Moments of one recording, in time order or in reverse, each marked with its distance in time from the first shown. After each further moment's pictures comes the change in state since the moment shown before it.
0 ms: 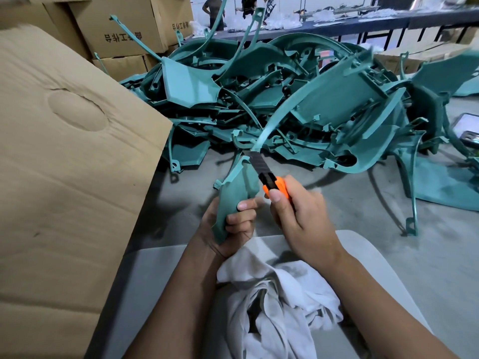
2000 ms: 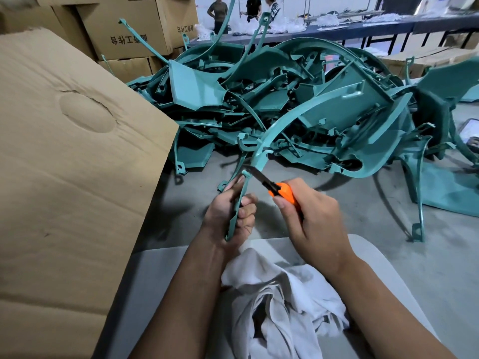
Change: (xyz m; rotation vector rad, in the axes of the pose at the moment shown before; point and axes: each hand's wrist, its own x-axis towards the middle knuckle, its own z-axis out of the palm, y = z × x) left_hand 0.009 0.001 0.032 0.283 0.488 0.290; right_hand 0.000 0.000 -0.006 -0.274 0.092 -0.177
